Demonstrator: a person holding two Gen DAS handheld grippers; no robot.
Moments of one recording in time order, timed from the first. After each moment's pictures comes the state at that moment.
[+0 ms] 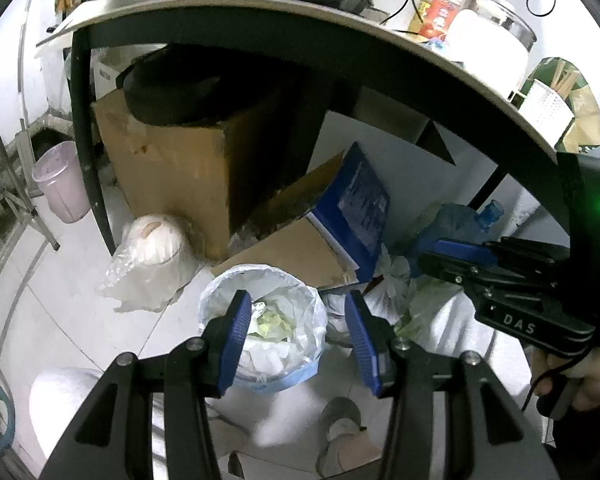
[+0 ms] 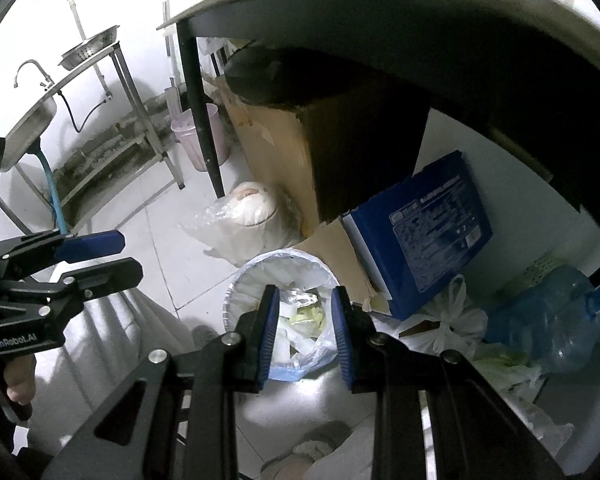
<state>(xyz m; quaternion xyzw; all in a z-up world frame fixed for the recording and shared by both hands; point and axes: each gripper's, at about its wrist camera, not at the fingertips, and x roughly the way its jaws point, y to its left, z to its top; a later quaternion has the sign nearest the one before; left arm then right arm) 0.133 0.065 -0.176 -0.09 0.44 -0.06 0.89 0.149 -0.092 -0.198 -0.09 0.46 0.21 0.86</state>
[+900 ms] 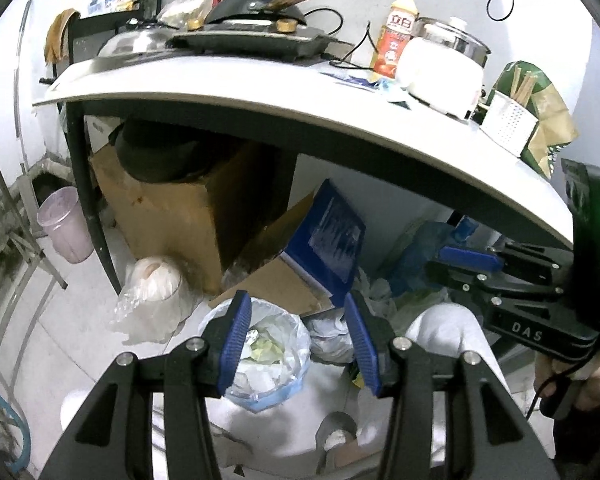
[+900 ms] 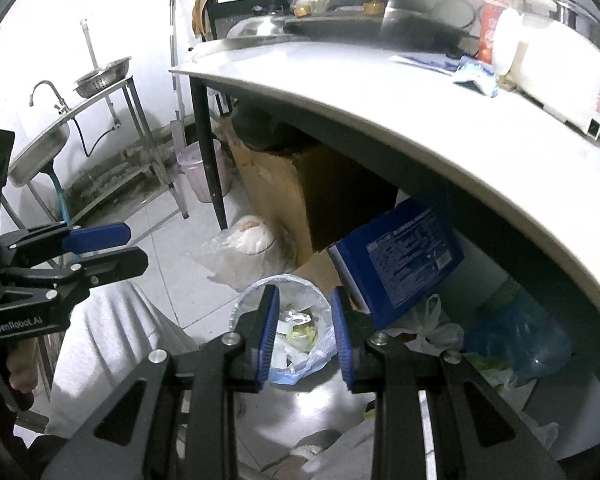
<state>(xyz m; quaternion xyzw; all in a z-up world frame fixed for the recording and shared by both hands) 0.110 0.032 -0.102 -0.06 0.40 -0.07 0.91 0.110 -0.127 -0.130 -0.08 0.40 0.21 0.89</state>
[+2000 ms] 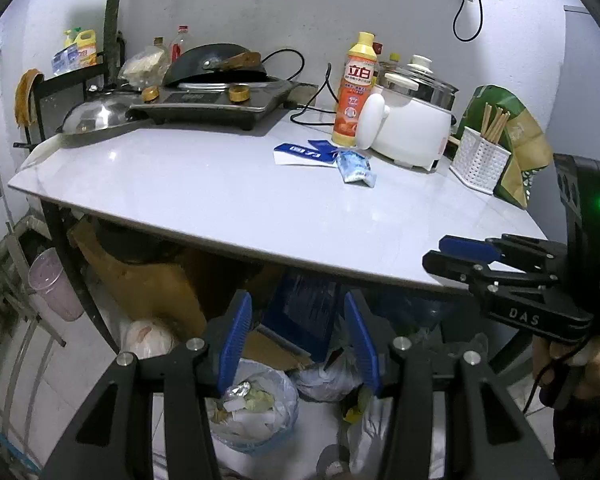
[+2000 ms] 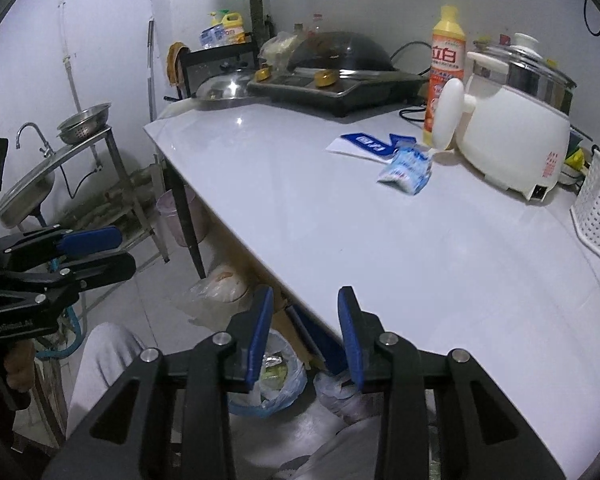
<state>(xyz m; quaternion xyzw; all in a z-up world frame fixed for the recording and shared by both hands) 0.164 0.004 -0.013 -0.03 0.35 -0.11 0.93 0.143 -0.168 -0.032 -0.07 0.36 0.17 0.92</state>
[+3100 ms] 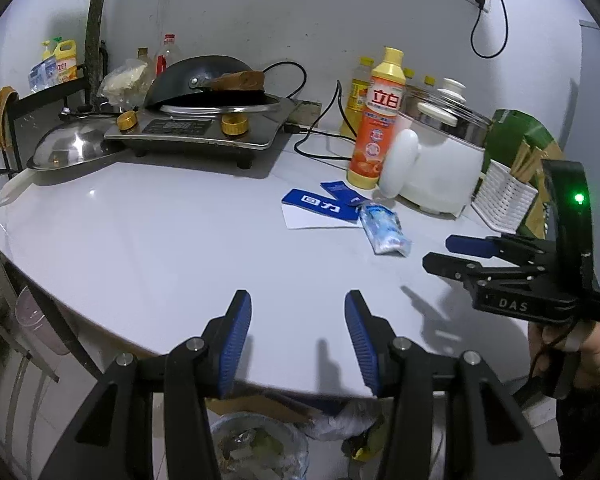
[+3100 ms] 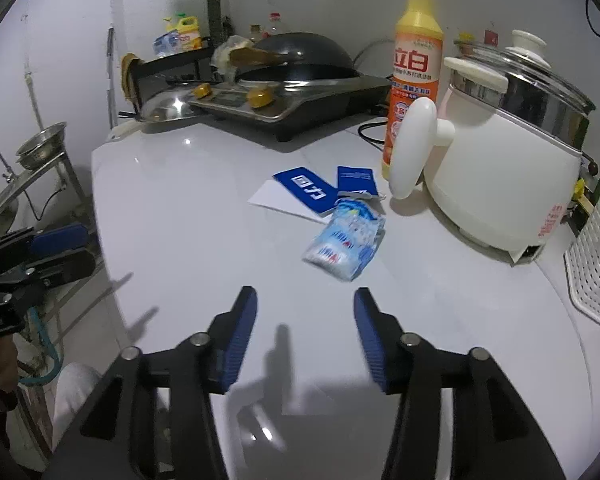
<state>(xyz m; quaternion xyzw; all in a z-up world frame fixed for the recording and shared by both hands) 0.276 0.014 -0.002 -0.03 0.33 -0.13 0.93 0.270 -0.187 -0.014 -0.07 0.37 0.12 0.92</state>
